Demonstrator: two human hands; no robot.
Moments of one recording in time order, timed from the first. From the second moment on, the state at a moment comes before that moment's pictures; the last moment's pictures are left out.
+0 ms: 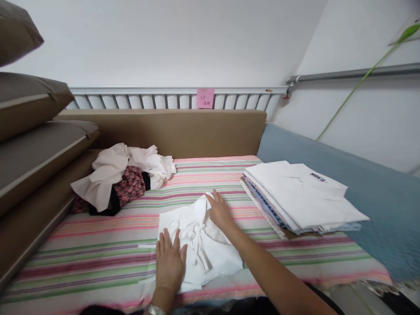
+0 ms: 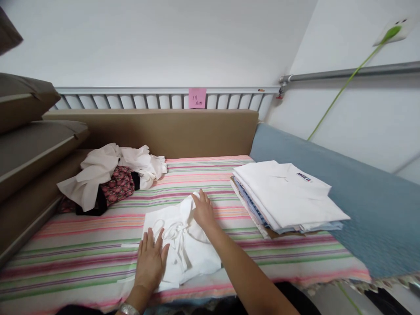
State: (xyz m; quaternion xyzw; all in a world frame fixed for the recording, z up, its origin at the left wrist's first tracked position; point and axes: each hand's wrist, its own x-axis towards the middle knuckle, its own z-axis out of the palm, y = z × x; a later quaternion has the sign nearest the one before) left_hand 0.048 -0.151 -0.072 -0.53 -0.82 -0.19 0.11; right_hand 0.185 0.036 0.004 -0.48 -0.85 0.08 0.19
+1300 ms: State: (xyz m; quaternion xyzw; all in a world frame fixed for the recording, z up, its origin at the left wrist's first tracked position) left_hand 0.028 -0.077 -0.029 -0.63 -0.75 -0.19 0.04; right_hand 0.180 0.019 0.023 -0.32 -0.91 0.09 0.23
